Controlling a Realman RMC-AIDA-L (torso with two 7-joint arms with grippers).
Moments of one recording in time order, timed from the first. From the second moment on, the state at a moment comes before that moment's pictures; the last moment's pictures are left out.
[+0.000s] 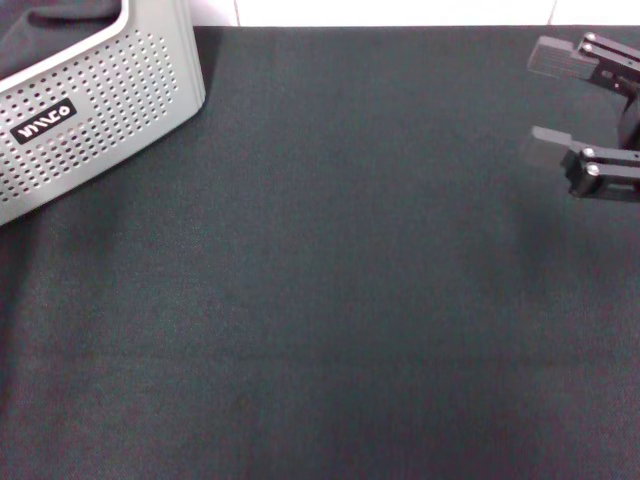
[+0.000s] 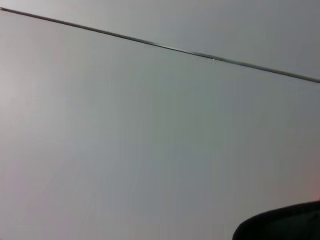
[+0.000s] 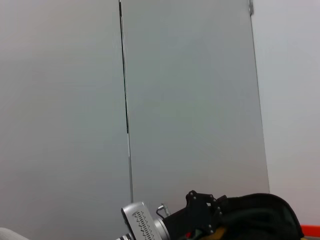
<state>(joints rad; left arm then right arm) -0.19 -2.10 1.34 0.75 -0.02 0.99 1.01 0.38 2.02 -1.07 -0.93 -1.28 -1.77 1.37</state>
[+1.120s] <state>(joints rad) 0.03 -2.08 1.45 1.17 0.29 1.47 -0.41 0.36 2.01 -1.02 -0.91 -1.29 -1.79 1.35</state>
